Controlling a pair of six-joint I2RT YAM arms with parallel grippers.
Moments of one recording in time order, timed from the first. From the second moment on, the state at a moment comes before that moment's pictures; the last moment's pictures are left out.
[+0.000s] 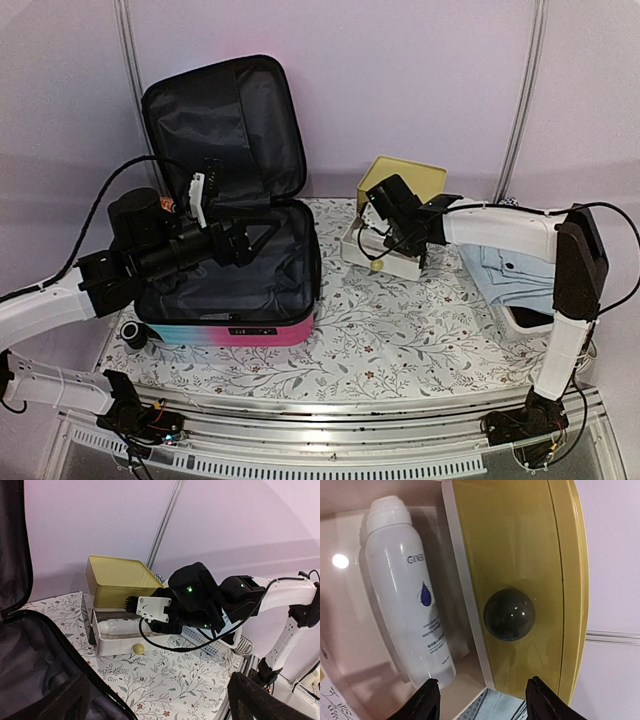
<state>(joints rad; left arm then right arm) -0.82 1.02 0.83 0.14 0.10 -0.35 0.75 1.86 1.49 -0.50 0.78 -0.59</state>
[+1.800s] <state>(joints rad) -0.82 1.06 0.84 0.13 0.10 -0.34 0.77 2.02 1.60 -0.72 0.72 -0.30</state>
